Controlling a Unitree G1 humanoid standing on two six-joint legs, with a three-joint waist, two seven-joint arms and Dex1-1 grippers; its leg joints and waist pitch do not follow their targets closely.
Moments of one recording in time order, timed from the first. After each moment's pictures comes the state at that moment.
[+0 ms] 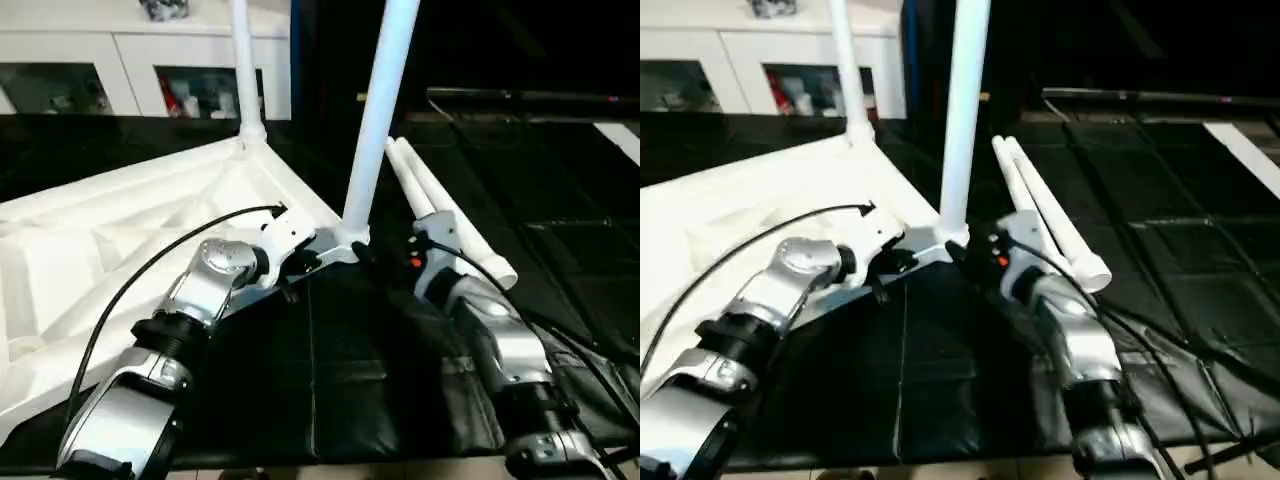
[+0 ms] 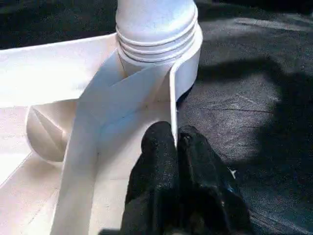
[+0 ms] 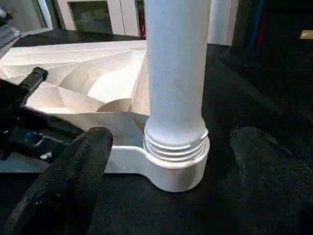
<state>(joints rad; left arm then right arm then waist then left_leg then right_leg) -0.72 0.24 -0.22 0.69 0.09 0.20 -0.80 -0.36 -0.14 -0.02 0.30 0.18 0.19 0.58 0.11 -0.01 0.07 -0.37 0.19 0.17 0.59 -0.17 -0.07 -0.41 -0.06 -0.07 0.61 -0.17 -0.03</state>
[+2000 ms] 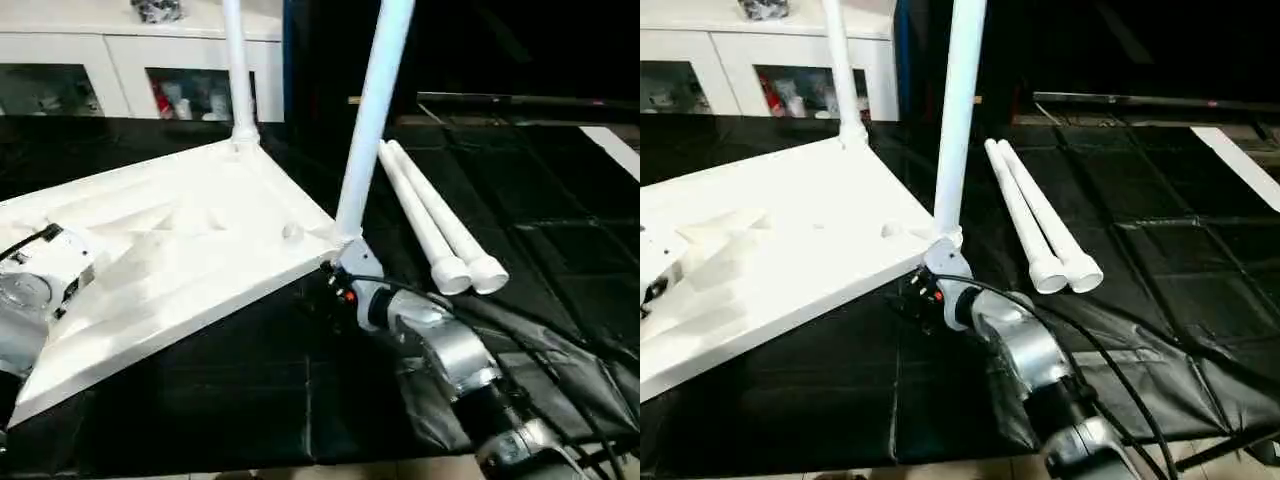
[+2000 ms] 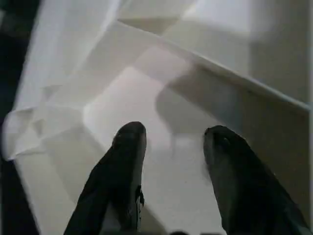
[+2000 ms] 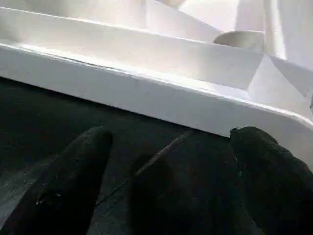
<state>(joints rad) -0.39 0.80 -0.05 0.45 0.31 0.56 -0.52 -0.48 -0.07 0.27 0.49 0.06 0.27 0.60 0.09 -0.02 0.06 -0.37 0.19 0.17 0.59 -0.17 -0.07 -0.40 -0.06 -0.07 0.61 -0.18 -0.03</state>
